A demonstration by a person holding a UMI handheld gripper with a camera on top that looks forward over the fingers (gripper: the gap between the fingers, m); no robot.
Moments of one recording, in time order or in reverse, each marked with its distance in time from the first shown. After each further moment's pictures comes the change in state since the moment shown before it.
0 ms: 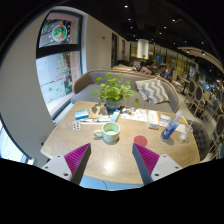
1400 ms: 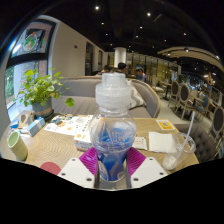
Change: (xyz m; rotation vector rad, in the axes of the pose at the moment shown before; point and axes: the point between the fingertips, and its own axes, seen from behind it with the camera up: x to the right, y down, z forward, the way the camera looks) arm 0.384 0.011 0.313 0.176 0.178 0.081
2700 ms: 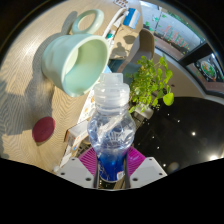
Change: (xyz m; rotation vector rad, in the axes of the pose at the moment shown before) arm -0.217 -0.097 -0.078 -0.130 0.530 -1.924
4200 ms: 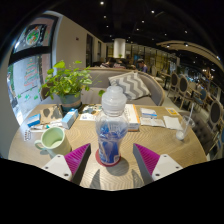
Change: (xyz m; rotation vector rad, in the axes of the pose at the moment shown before) arm -0.119 0.018 -0.059 0.015 -0.632 1.910
